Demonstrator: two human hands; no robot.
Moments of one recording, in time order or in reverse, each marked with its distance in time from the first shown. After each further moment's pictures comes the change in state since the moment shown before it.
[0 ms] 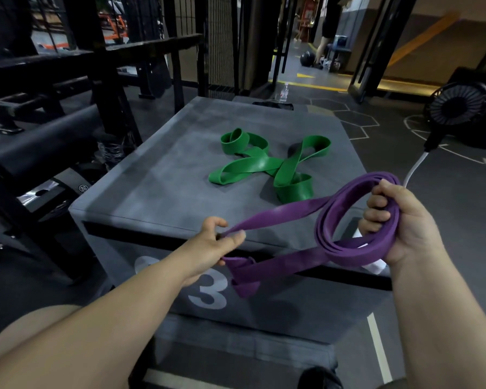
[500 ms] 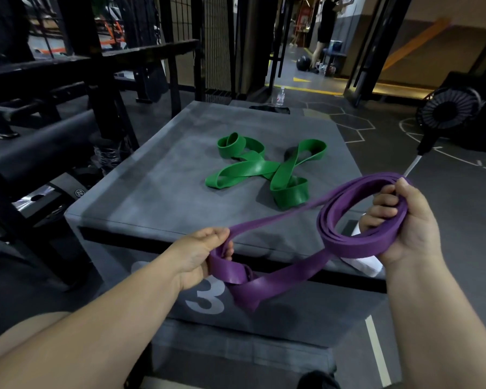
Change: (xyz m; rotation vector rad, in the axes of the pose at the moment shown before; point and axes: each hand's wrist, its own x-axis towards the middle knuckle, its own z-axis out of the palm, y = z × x) left_hand -0.009 0.013 0.003 -0.706 -0.045 -0.109; right_hand -0.001 -0.001 -0.003 0.217 0.024 -0.052
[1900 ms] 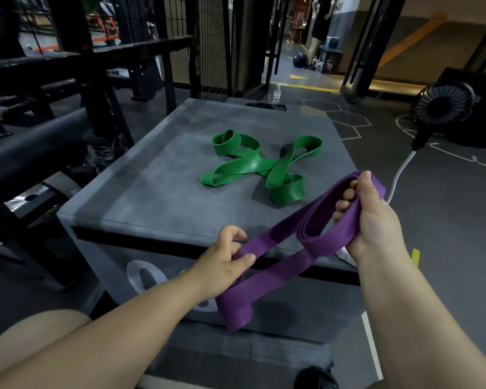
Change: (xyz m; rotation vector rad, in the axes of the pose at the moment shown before) left_hand -0.001 -0.031 0.017 0.941 -0.165 0.434; right_hand -0.004 0.030 0.022 -0.212 0.084 -0.159
